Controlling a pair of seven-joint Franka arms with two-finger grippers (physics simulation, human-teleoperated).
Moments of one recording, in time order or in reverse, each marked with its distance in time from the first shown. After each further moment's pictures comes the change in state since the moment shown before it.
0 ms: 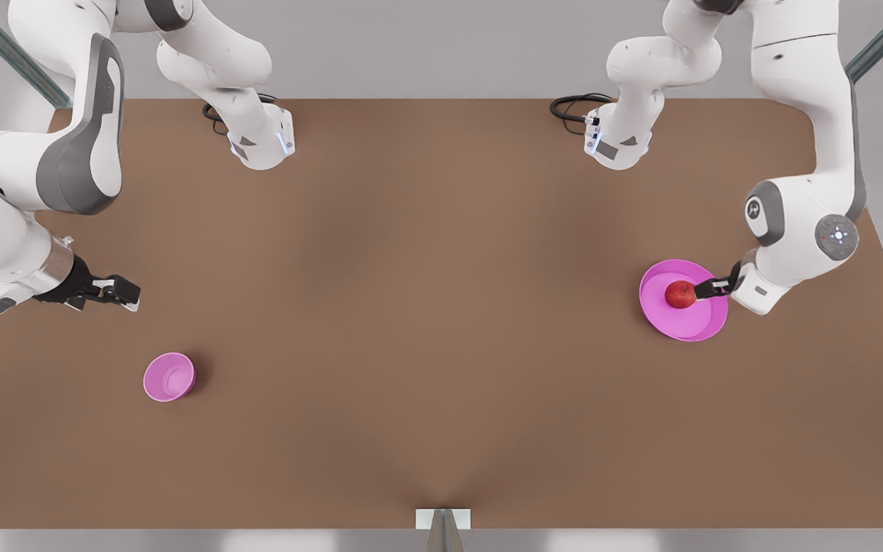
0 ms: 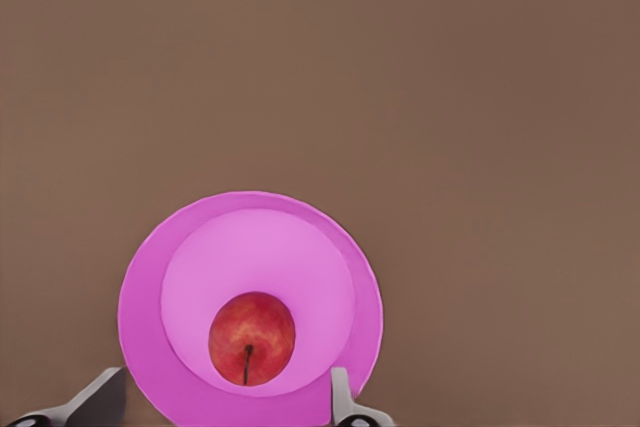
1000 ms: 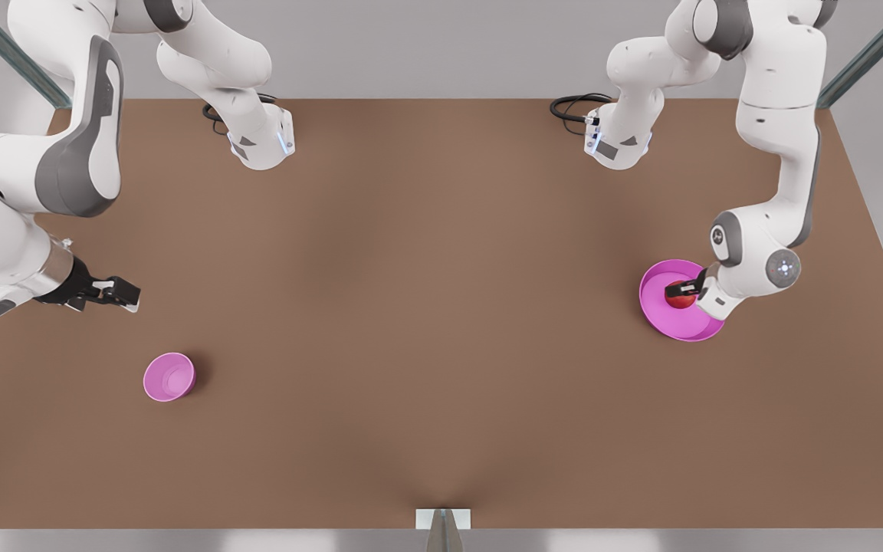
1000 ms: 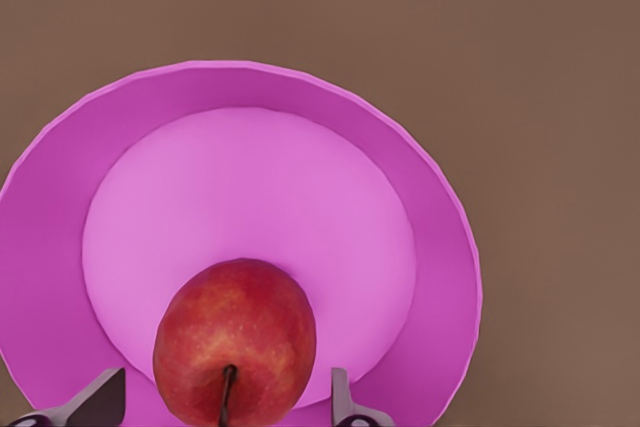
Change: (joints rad) left arm 0.027 0.200 0.005 -0.124 -0.035 0.151 0.018; right arm -0.005 0.006 -0.001 0.000 0.005 0.000 -0.001
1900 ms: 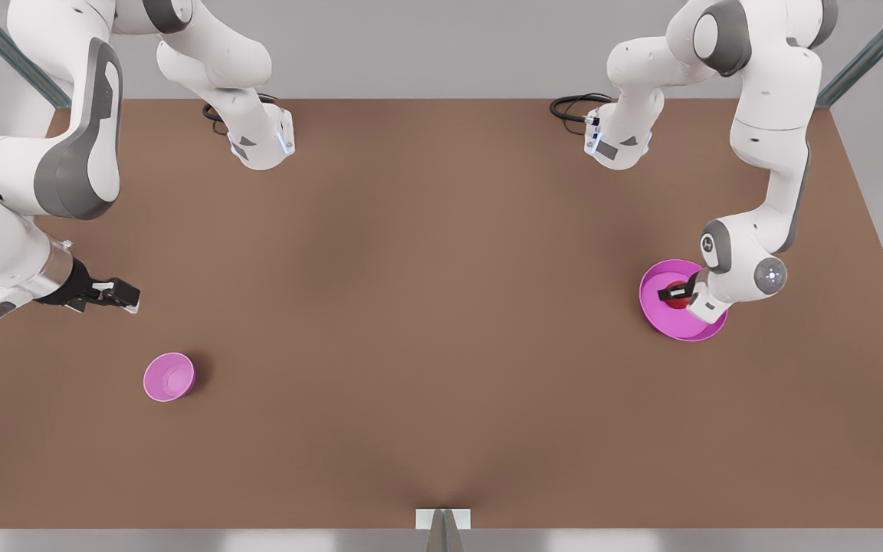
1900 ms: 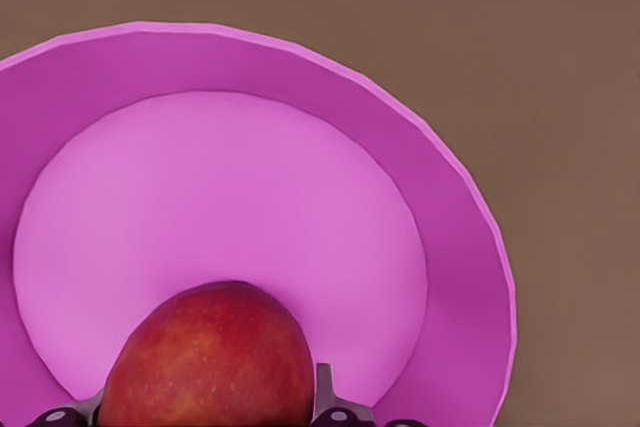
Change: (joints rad) left arm 0.021 0.074 -0.025 -0.002 -0.037 0.064 0.004; right arm -0.003 0.005 0.001 0.002 0.003 0.000 0.000
